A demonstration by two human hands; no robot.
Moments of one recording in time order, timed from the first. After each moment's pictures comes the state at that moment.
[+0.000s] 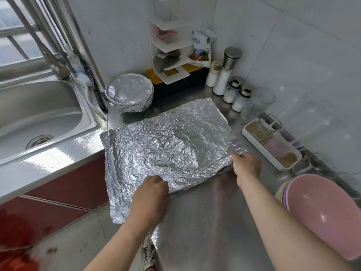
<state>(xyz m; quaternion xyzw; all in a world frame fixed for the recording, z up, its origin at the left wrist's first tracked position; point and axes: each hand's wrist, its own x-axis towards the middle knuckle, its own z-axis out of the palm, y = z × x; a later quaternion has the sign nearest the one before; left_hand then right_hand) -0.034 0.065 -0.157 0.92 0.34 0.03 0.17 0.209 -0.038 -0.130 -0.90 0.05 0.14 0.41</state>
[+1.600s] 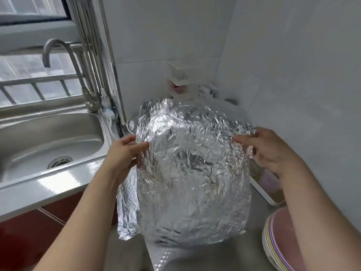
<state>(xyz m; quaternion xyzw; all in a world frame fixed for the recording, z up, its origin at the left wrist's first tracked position) -0.047 0.154 0.027 0.47 0.41 0.30 0.72 0.224 -0.036 0.084 -0.68 -0.27 0.36 0.58</state>
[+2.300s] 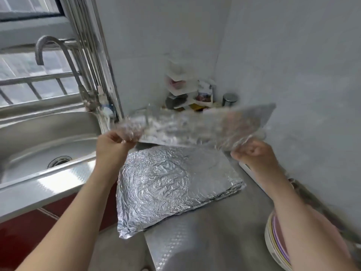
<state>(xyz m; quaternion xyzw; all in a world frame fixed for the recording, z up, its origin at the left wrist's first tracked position) -0.045 0.164 0.009 0.61 0.39 0.45 0.53 0.205 -0.053 0.031 -0.72 -0.33 0.22 0.57</state>
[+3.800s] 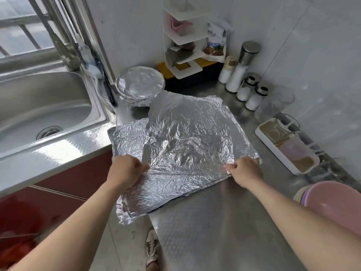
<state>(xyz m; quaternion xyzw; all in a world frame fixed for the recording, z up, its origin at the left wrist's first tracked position) -0.060 0.179 -0.166 0.86 0.46 -0.03 0.24 0.217 -0.036 -0.160 -0.93 -0.30 0.19 0.01</state>
